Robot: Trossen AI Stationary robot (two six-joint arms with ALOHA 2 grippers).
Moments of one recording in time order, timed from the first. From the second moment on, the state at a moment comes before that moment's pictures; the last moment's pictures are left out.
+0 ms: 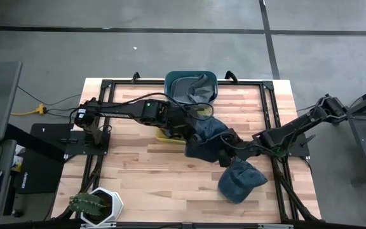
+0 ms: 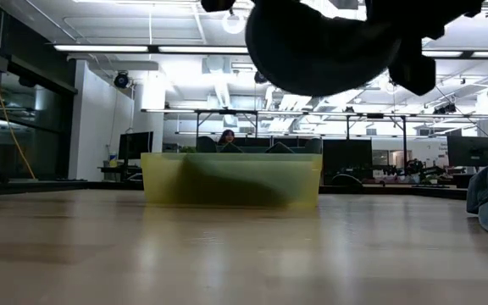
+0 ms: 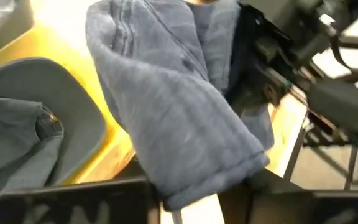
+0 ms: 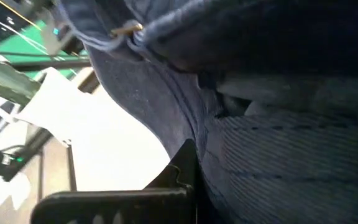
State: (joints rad) left arm -0.10 1.83 2.00 -0.99 -0.09 -0.74; right arm 0.42 1.21 0.71 -0.07 0.48 1.03
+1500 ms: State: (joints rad) left arm 0.32 1.85 2.00 -0.84 0.78 -0.32; right arm 0.17 1.14 1.17 -0.98 0.19 0.32
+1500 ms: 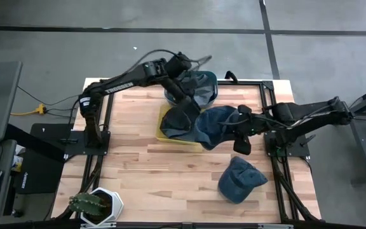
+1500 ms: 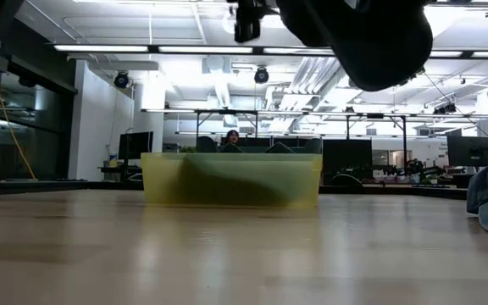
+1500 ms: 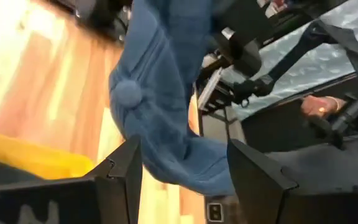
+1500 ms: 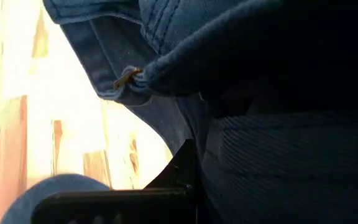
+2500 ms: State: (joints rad) left arm 0.26 2.01 2.00 -0.55 0.88 -0.56; right arm 0.23 1.17 1.18 -1.05 0.19 0.30
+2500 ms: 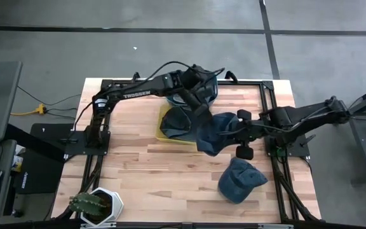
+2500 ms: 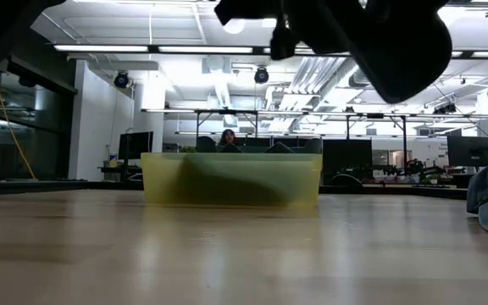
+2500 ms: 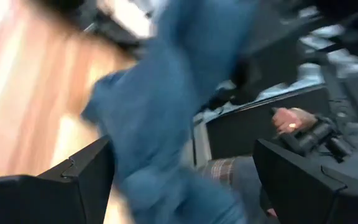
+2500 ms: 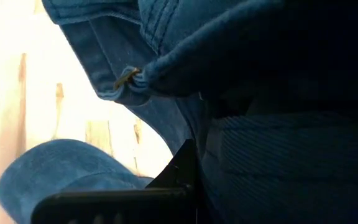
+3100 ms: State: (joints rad) left arm 0.19 2.08 1.99 -0.51 0.84 -0.57; right arm 0.16 1.19 1.18 -1.02 0.16 0.26
